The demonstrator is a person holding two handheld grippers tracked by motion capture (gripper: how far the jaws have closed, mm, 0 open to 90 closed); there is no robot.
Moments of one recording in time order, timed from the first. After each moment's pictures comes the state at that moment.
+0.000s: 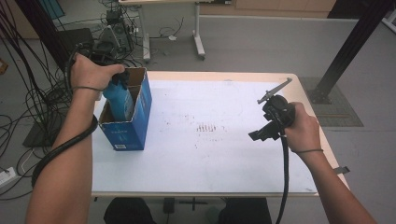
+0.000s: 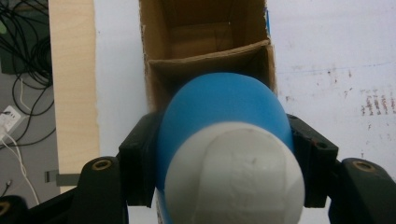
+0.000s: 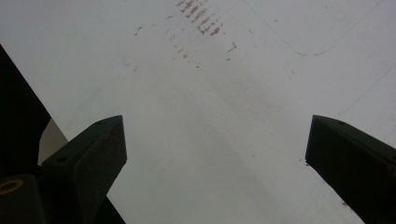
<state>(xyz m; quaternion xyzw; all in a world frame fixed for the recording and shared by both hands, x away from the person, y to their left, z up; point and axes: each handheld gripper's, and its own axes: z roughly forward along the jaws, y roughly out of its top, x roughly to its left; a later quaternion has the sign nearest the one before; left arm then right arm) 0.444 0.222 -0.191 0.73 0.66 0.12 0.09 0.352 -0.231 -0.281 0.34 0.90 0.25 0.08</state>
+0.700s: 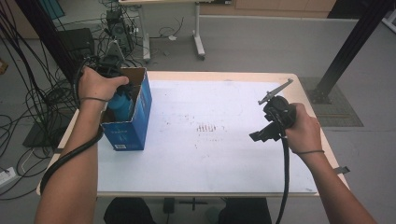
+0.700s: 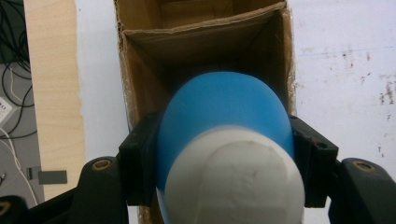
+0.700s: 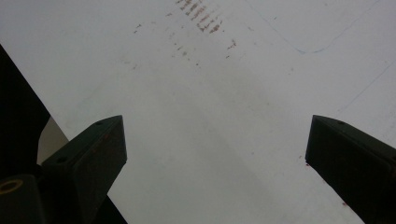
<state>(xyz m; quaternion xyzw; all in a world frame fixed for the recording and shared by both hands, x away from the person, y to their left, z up) 0.445 0.220 -0.226 0.73 0.67 0.11 0.07 0.350 -0.233 -0.281 0.34 0.90 0.25 0.08</state>
